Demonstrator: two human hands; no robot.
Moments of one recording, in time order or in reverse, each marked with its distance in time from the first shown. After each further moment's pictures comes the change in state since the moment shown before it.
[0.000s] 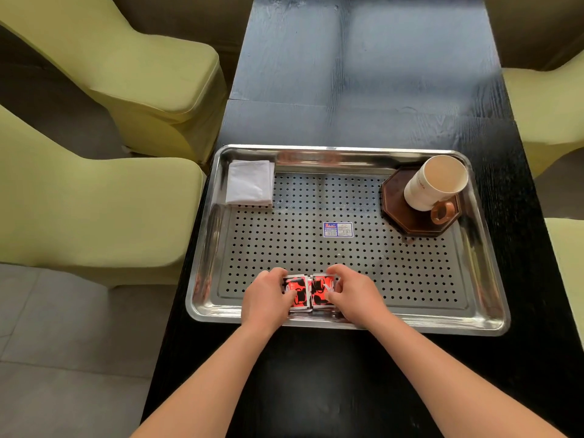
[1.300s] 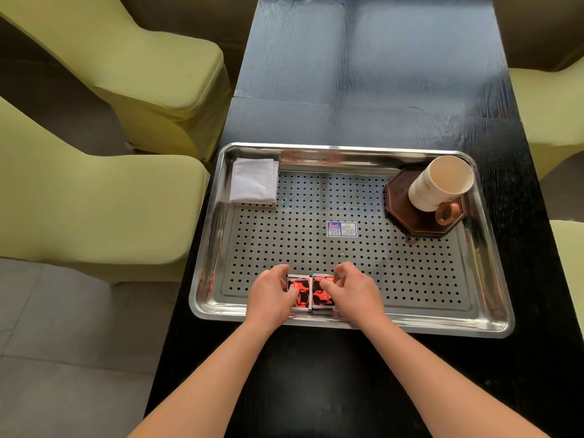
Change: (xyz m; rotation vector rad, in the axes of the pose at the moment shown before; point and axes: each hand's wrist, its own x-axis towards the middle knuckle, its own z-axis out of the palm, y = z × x) left_hand 0.003 -0.006 0.003 -0.138 -0.019 -0.027; right_hand 0.002 -0.007 0.013 0.032 0.123 0.128
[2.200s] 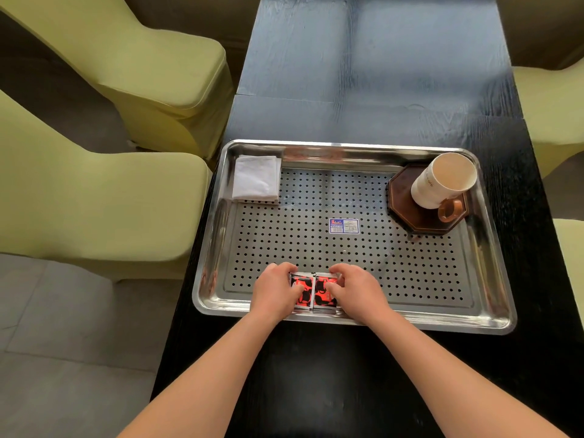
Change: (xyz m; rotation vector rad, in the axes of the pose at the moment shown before) left_hand 0.005 0.005 -0.001 0.103 -0.058 0.017; right_hand -0.002 -0.003 -0.007 -0.101 -0.079 -0.135
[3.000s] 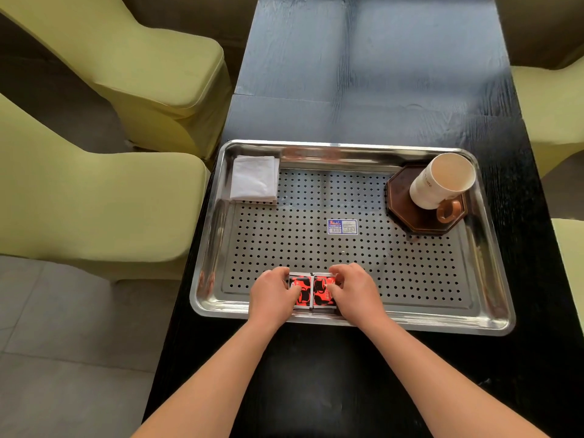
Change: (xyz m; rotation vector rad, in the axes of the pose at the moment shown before) left_hand -0.007 -0.001 0.003 -0.060 0.056 -0.067; right_hand -0.001 0.002 0.009 0.108 0.094 0.019
